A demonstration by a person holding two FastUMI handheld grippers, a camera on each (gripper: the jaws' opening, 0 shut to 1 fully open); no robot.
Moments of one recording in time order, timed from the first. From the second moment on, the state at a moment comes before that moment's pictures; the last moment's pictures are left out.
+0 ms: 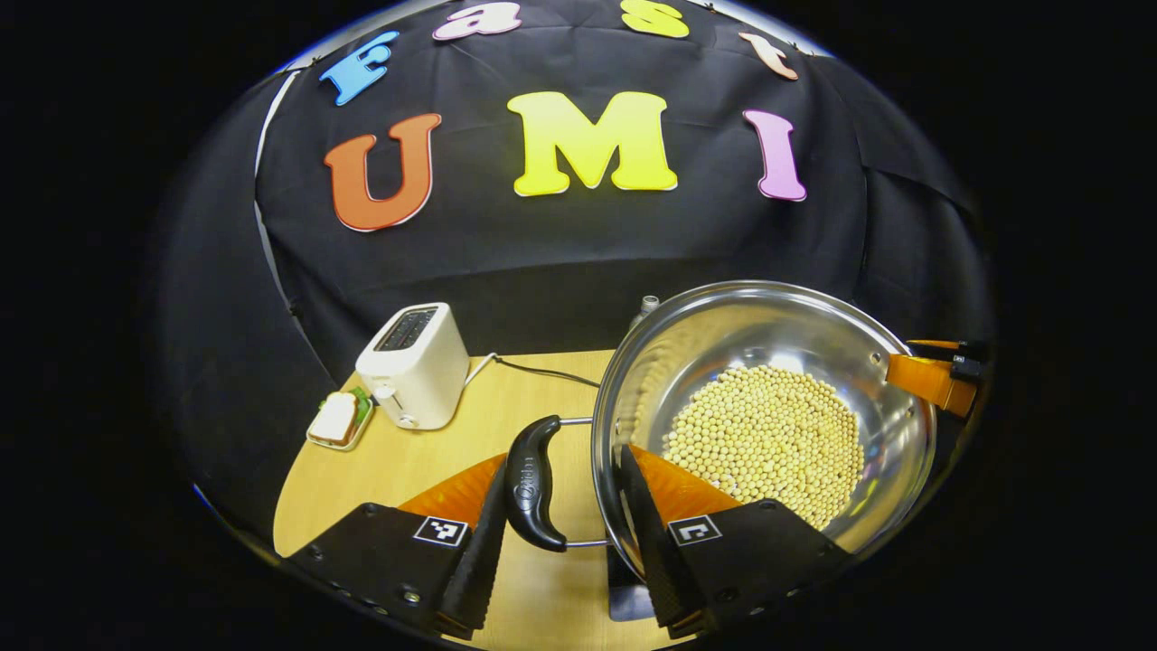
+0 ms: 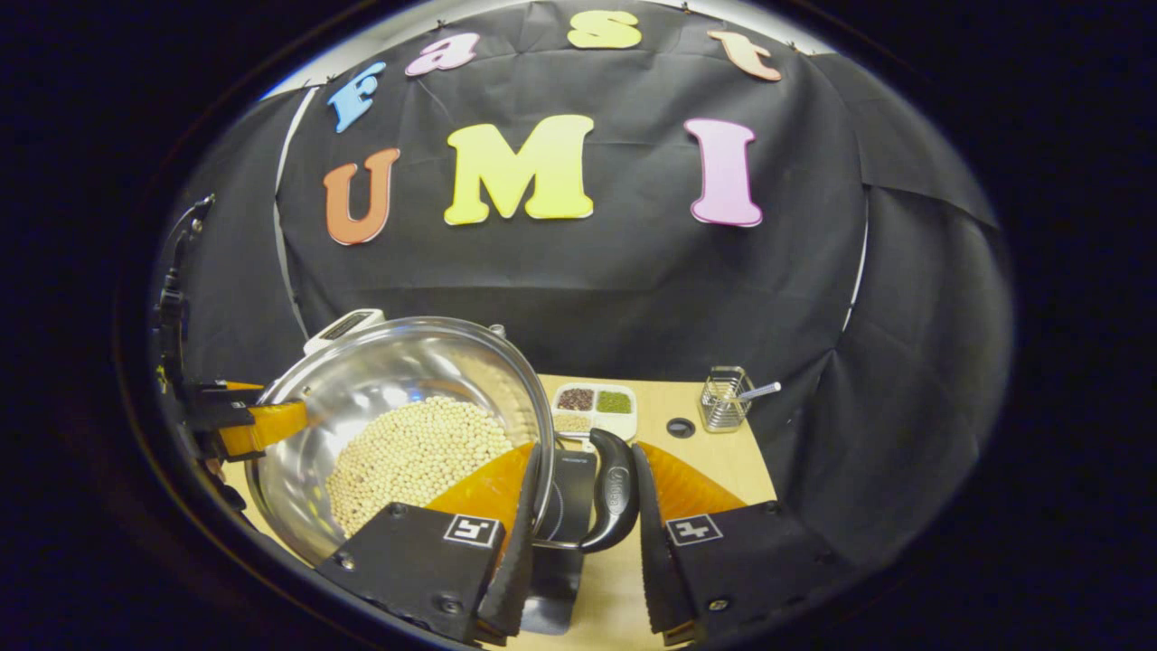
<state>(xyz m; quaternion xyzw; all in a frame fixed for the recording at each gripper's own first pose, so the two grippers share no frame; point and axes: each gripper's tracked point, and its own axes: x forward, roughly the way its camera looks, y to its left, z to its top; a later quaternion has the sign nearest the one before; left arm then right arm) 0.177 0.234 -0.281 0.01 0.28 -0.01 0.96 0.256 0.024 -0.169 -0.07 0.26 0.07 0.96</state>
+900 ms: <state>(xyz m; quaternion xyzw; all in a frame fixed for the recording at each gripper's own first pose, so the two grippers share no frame) 0.202 0.210 -0.339 -0.01 0.33 0.00 0.94 0.313 0.010 -0.292 -0.07 0.30 0.06 0.95</state>
